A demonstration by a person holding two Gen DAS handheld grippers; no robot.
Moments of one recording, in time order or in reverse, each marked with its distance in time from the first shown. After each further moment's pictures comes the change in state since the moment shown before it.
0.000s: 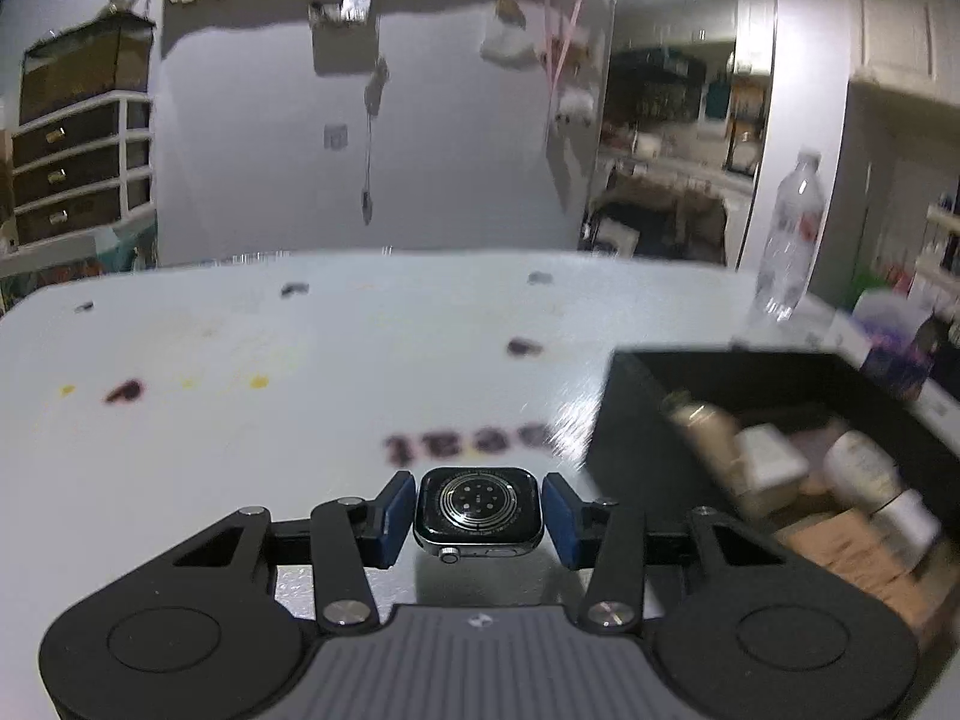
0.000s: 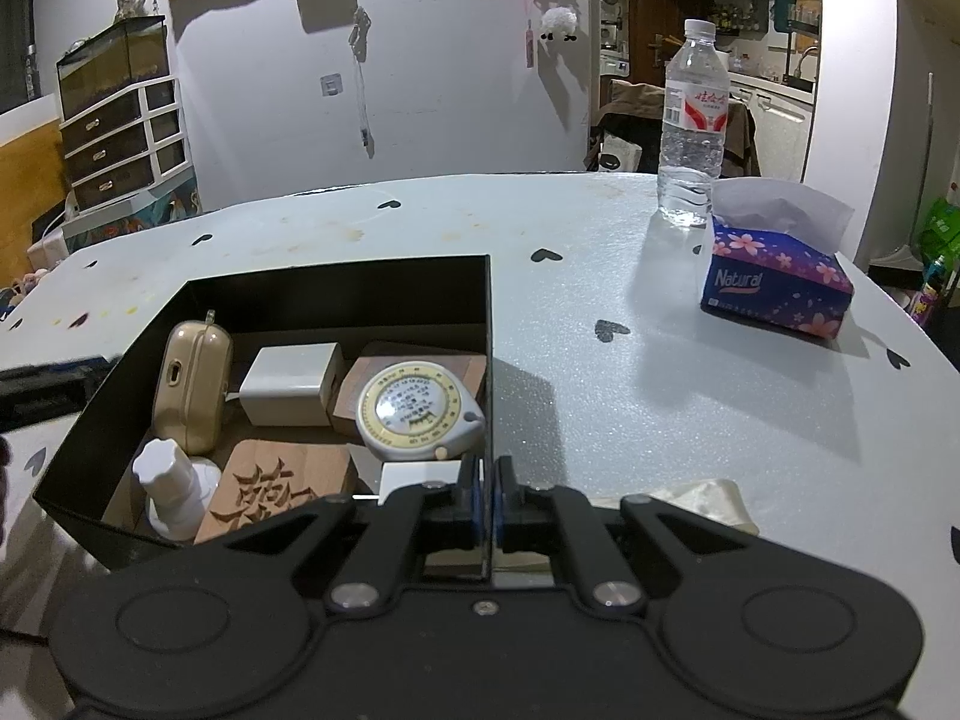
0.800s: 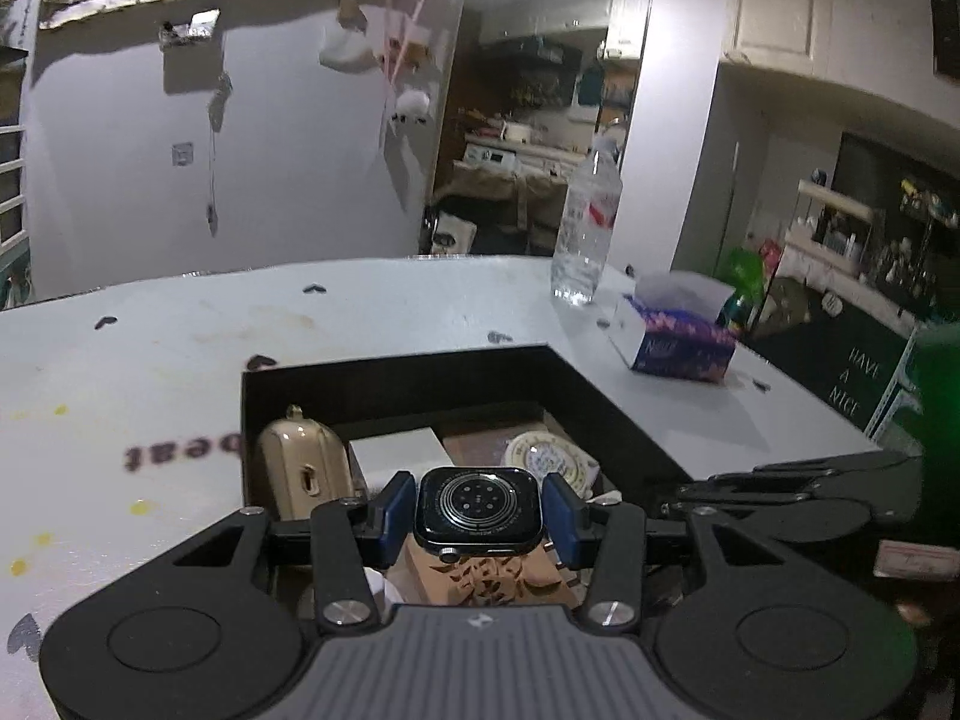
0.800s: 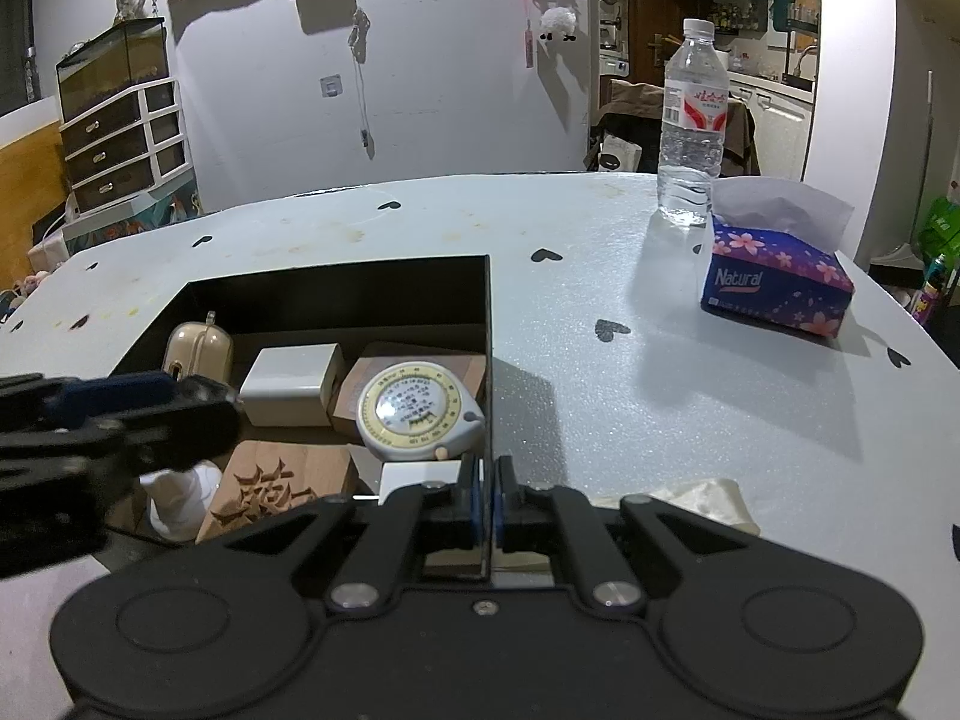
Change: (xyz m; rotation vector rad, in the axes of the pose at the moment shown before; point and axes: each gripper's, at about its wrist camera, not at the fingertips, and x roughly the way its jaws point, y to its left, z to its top) left arm -0.031 -0.127 0.008 0.072 0.059 -0.233; right arm 0.000 0.000 -0.001 0.005 -0.004 0.001
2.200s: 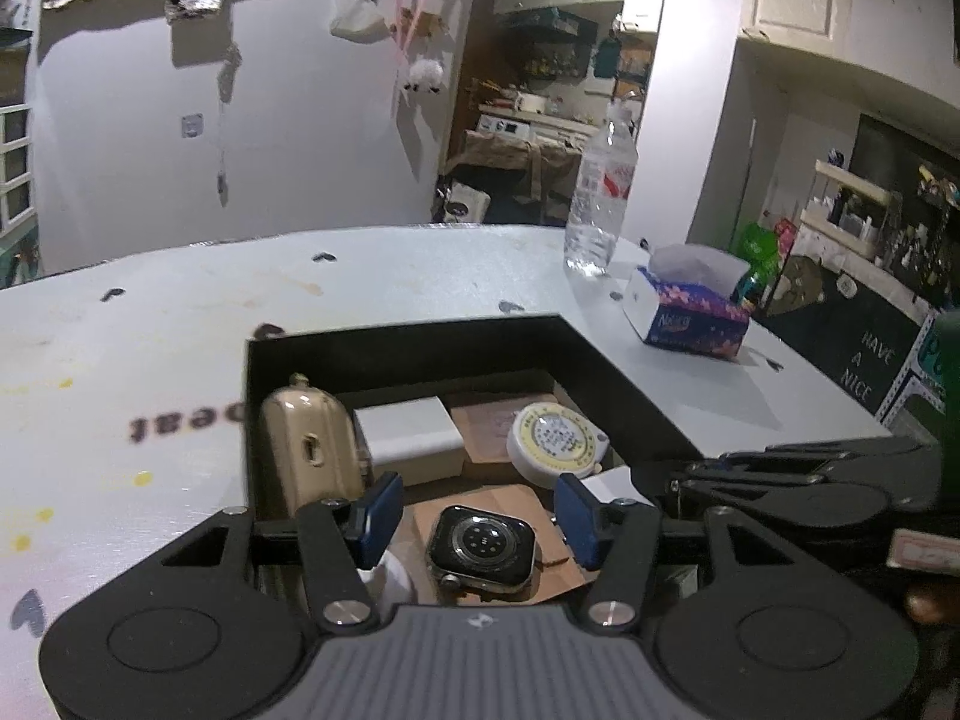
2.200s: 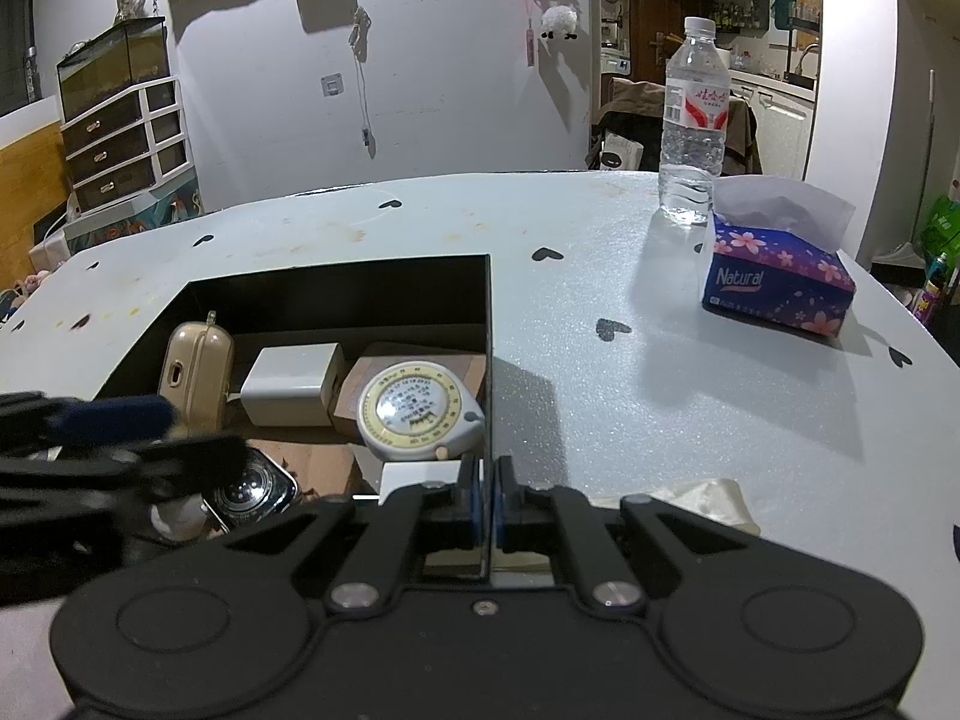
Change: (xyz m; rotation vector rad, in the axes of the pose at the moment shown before) left arm -0.009 -0.003 0.000 -0.022 0.046 0.032; right arm 0.000 0.001 -0.001 0.002 0.001 0.002
